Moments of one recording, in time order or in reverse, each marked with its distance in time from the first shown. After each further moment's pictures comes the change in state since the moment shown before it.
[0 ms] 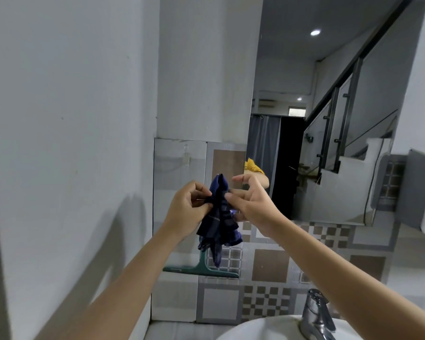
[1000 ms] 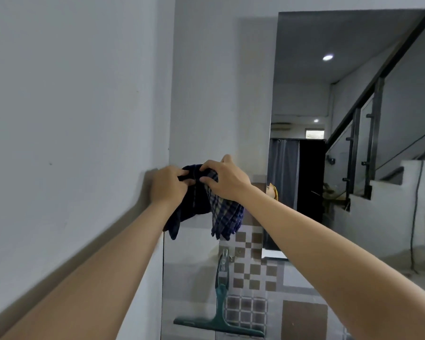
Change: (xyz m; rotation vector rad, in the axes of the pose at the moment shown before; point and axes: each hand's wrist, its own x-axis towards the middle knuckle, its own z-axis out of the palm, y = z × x) left_hand 0.133 0.012 -0.067 0.695 0.356 0.093; right_hand 0.168 -0.043 0.033 -1.007 0.078 -0.415
